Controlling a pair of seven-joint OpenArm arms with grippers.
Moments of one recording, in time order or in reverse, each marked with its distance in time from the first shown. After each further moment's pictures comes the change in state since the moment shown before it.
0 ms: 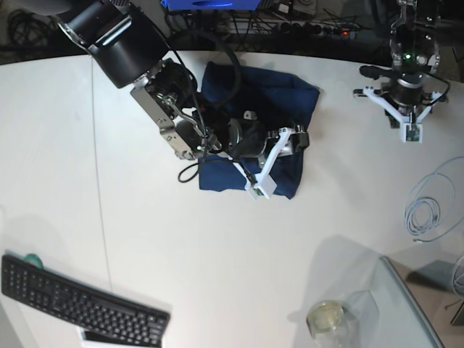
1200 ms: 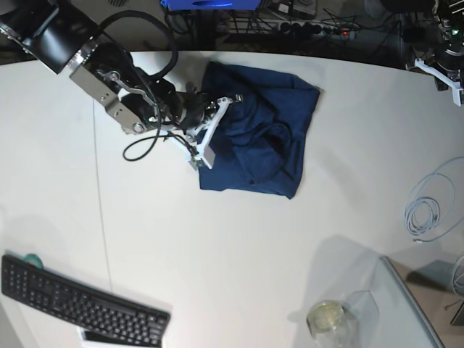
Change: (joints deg) left arm -0.5 7.3 -27.2 -13.2 1.4 -22.8 -5.2; right arm -3.7 19.5 -13.0 17.7 0.1 -20.6 -3.8
